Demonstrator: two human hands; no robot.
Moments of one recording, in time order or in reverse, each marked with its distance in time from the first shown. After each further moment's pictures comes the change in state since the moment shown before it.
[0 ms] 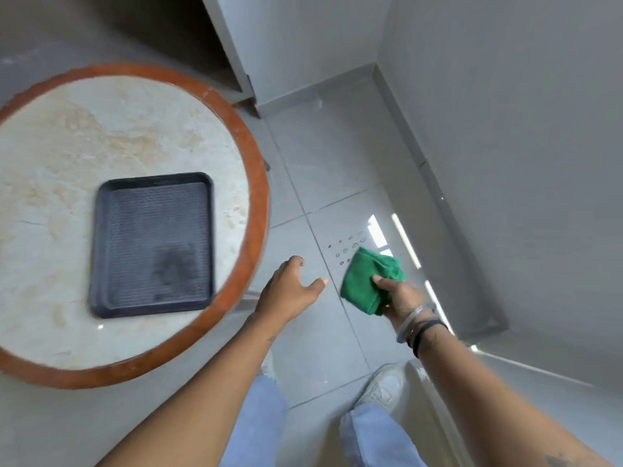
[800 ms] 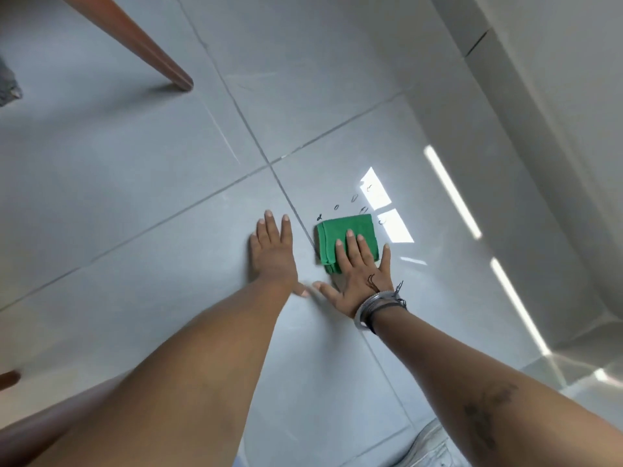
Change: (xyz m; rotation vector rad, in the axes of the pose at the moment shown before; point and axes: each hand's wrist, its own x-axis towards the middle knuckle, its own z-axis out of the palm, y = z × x) left_hand 0.330 -0.159 0.226 0.976 -0.150 0.003; right_hand 0.359 0.216 0.009 -1.883 -0.002 -0.599
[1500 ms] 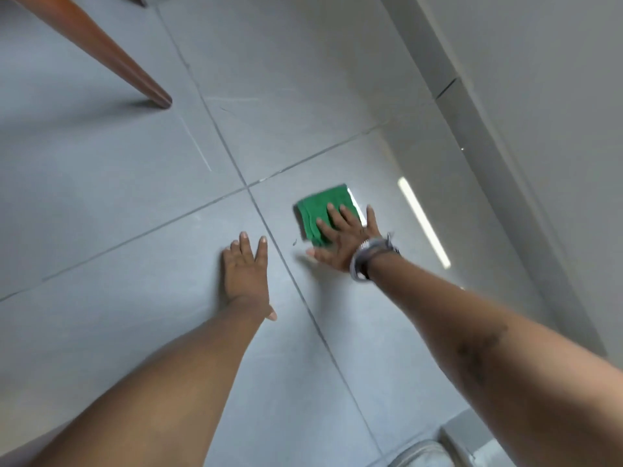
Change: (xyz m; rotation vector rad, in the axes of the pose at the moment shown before) left_hand 0.006 0.002 -0.005 0.187 0.048 0.002; right_hand 0.086 0.045 -0.081 -0.198 -0.090 -0.166
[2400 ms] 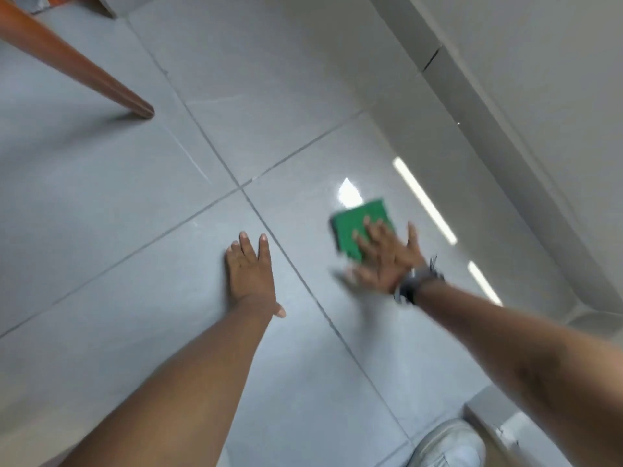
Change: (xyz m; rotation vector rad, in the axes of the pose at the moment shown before) left_hand 0.006 0.002 0.005 0.057 -0.007 0.008; right_hand -0.059 0.034 0.055 0.110 0.085 0.097
